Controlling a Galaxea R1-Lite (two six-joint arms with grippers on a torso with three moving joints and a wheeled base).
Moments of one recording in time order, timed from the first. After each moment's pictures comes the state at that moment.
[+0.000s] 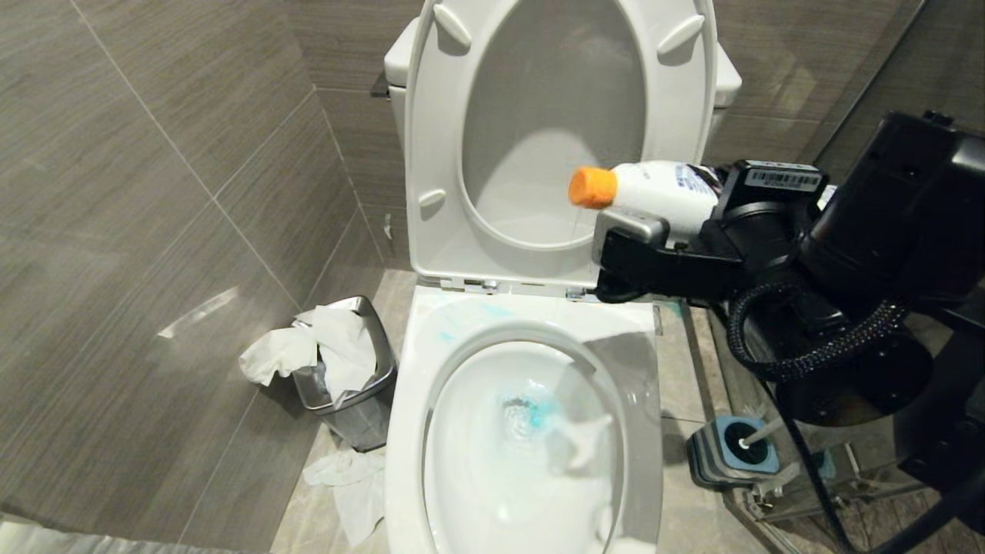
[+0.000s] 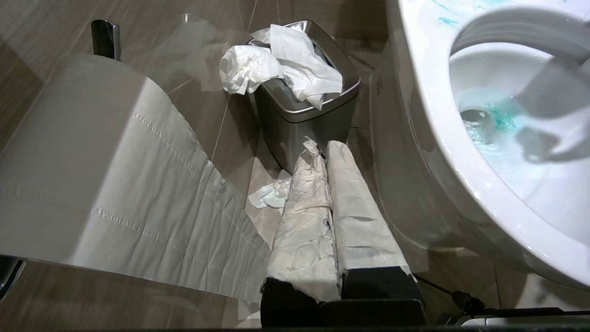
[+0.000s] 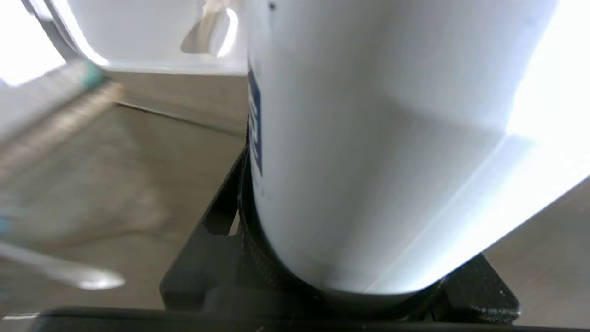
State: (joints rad) left arm 0.00 0.00 0.00 0.00 0.00 0.01; right arm 0.84 1.64 -1.00 -0.86 -1.03 -1.61
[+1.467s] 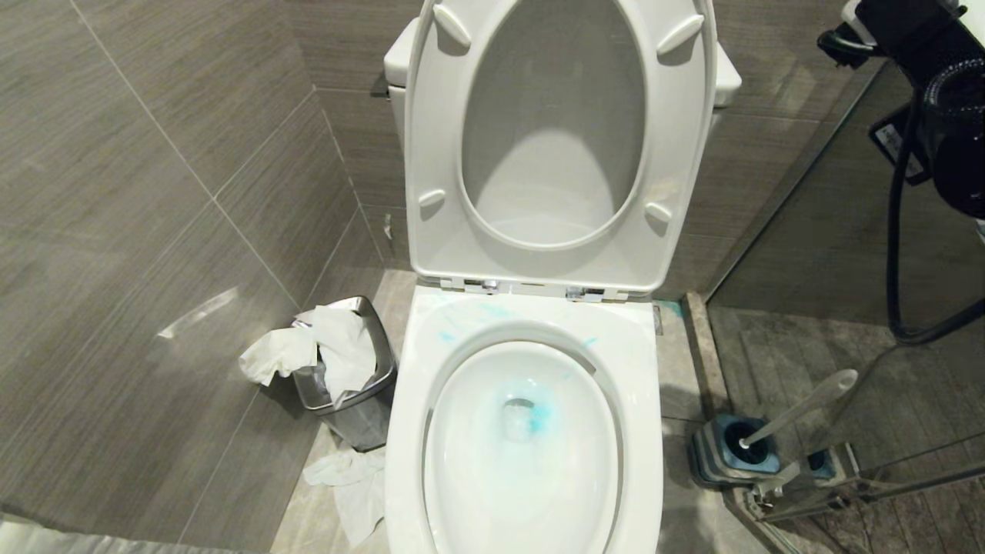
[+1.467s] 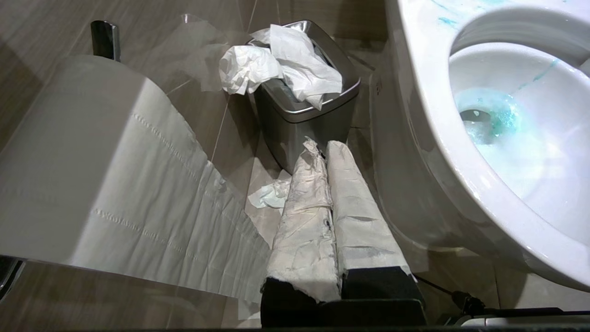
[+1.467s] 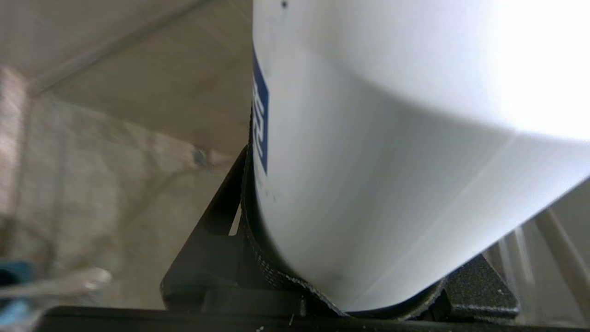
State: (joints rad) left arm 0.00 0.00 0.00 0.00 -0.01 0.01; right arm 0.51 1.54 -1.24 -0.77 -1.22 -1.26
